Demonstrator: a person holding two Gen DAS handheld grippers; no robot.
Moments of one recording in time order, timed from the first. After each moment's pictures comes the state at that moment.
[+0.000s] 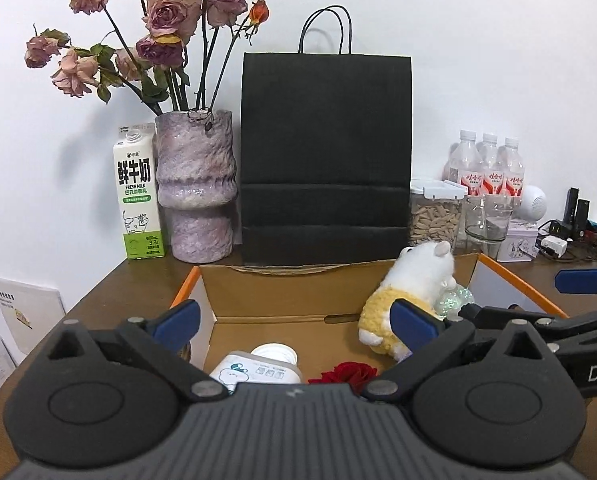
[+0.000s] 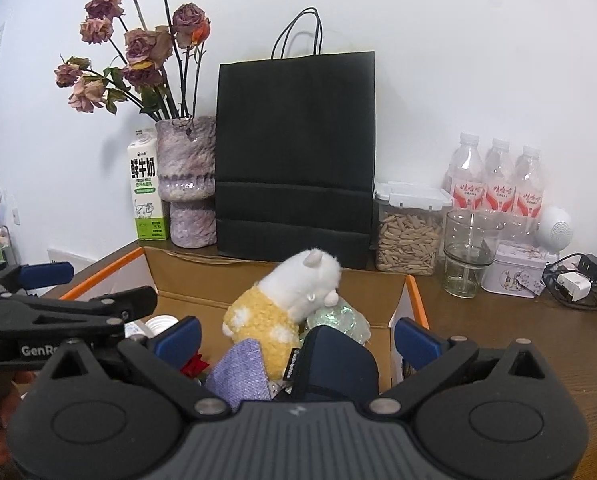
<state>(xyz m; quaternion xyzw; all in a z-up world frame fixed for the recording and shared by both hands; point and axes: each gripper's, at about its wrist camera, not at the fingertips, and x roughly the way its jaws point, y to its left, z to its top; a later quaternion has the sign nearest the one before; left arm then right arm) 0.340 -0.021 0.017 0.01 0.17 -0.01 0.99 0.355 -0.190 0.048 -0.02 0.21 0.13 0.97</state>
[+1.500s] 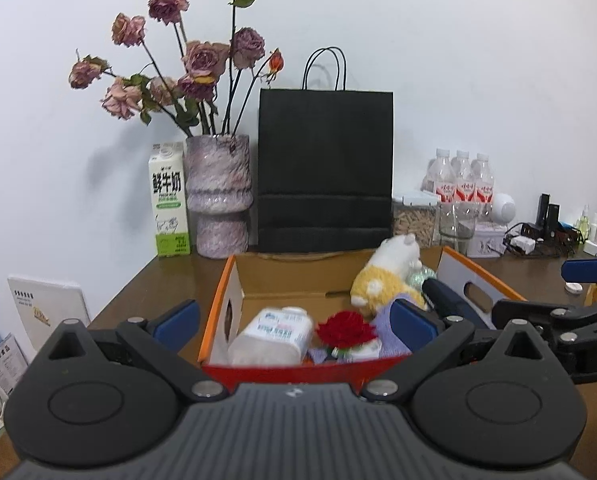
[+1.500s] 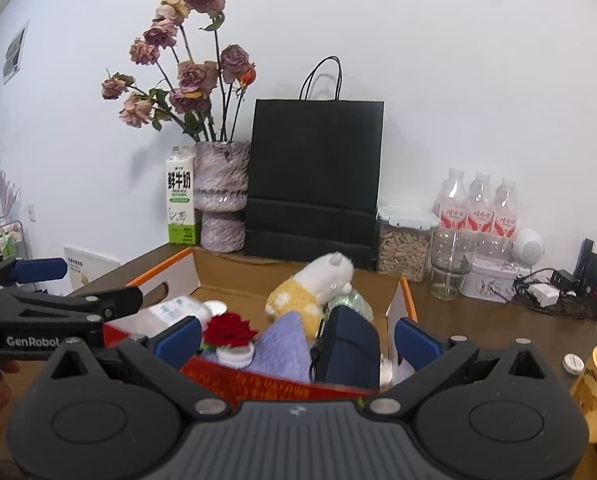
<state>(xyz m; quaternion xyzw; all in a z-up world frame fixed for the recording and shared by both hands) 0.223 0.003 0.038 0.01 0.16 -0.01 0.99 0.234 -0.183 0.072 -0.04 0.18 0.13 0.97</state>
